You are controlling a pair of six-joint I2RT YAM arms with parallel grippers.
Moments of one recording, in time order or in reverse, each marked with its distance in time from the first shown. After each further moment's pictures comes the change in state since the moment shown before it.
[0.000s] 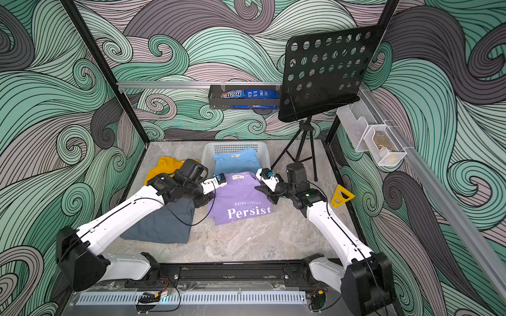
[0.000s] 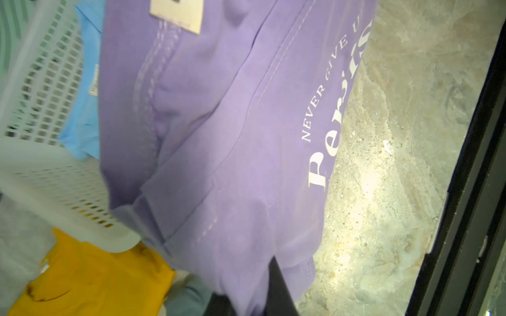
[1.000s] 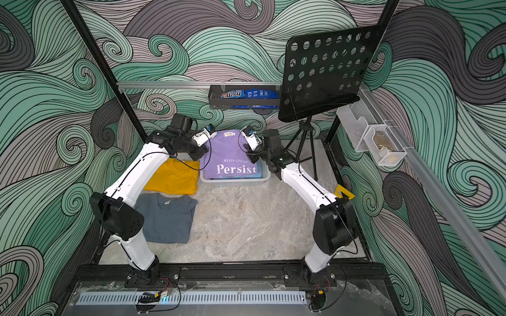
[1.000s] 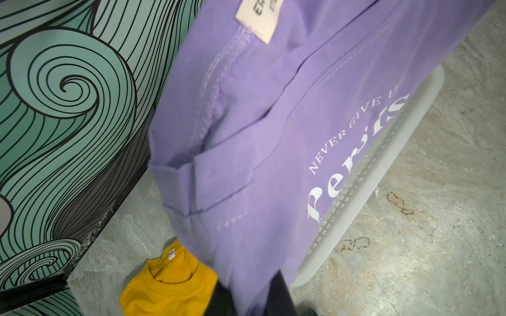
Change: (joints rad) left arm 0.275 0.502 0.686 -0.113 0.031 0.023; right arm 0.097 0.512 0.512 0.154 0.469 0.220
